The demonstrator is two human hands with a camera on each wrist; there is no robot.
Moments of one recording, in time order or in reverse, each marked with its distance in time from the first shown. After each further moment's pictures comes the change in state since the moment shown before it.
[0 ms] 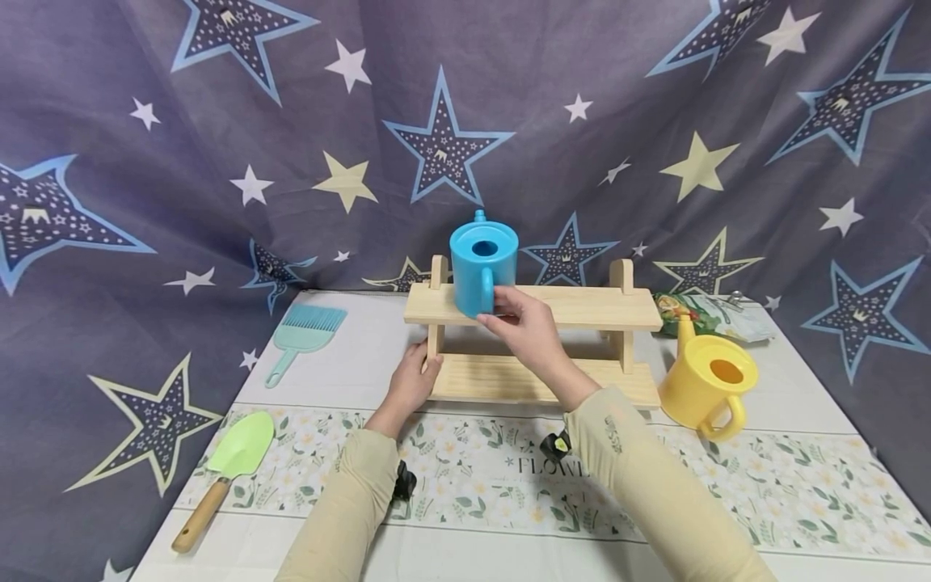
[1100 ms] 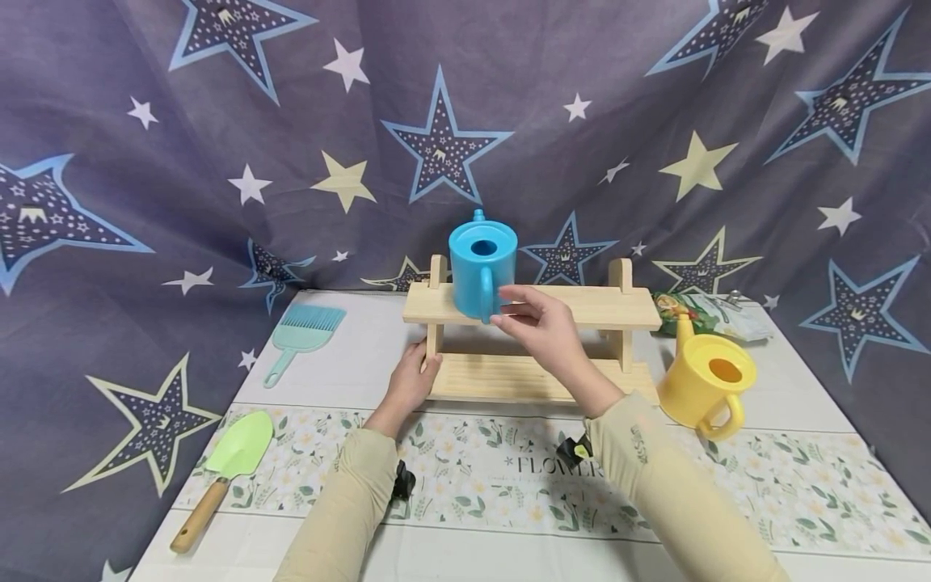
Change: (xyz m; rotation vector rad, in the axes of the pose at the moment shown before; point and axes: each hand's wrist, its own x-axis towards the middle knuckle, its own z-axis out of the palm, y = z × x) left_hand 0.000 0.001 0.000 -0.004 0.000 -0.006; right_hand -0.012 -0.007 -0.024 0.151 -0.008 0.036
